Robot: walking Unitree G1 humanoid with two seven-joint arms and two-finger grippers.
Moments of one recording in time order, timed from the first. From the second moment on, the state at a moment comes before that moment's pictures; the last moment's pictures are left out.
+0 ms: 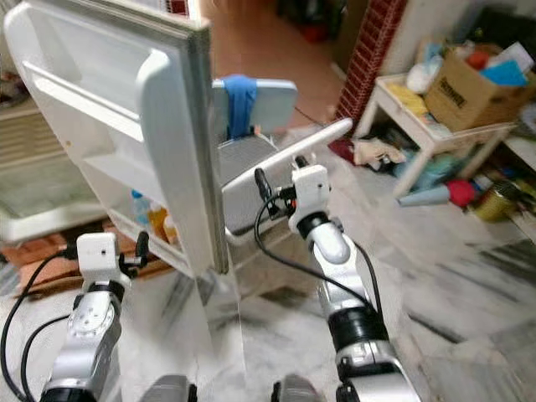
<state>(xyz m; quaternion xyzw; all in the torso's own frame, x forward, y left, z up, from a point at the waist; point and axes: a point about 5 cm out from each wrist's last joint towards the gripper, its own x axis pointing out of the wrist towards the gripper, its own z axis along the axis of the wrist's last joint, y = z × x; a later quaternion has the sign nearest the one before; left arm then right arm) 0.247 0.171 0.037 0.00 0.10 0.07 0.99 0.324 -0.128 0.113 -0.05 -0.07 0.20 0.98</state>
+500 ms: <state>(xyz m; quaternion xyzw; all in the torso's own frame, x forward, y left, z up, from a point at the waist) 0.242 0.196 0.037 0.01 0.10 0.11 0.99 0.325 -0.115 0.117 -0.03 -0.07 0.22 0.97</state>
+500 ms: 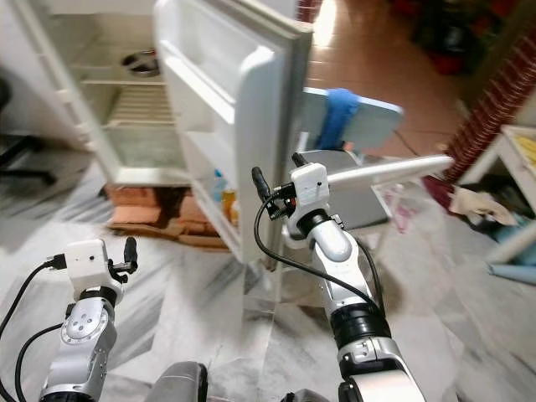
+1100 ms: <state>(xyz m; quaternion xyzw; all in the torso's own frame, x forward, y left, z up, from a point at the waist) 0.239 0.191 0.034 0.01 0.11 0.07 0.99 0.310 -0.124 0.105 -0.03 -0.06 0.17 0.98</state>
